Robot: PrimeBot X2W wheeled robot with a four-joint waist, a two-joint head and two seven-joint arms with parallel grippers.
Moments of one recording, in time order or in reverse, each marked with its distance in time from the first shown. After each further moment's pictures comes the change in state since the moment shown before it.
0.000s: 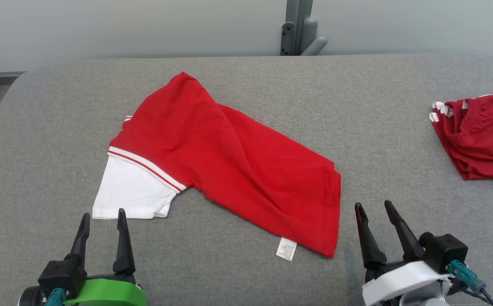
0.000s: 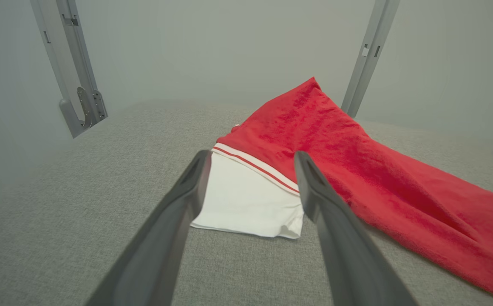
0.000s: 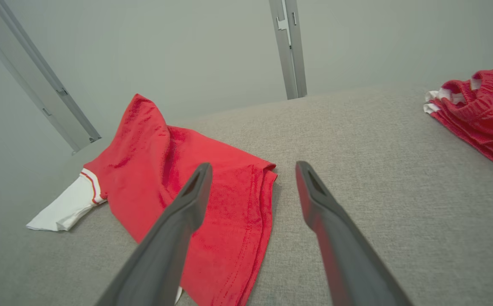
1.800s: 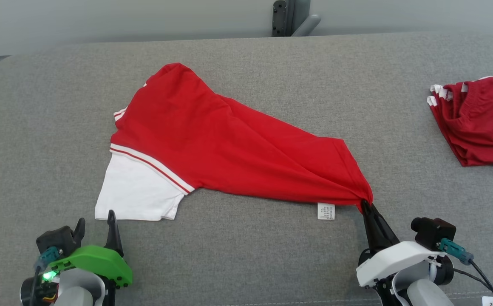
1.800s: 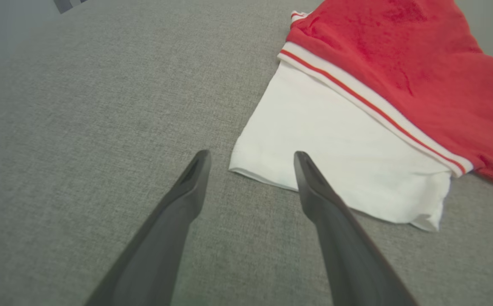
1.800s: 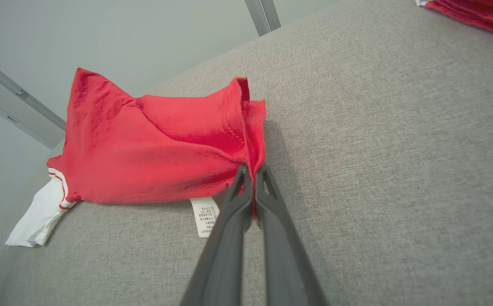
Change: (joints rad) left arm -0.285 0.036 0.046 0.542 -0.100 -0.023 0.044; right arm -0.150 0.001 0.027 0.290 0.215 0.000 0.012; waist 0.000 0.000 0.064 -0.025
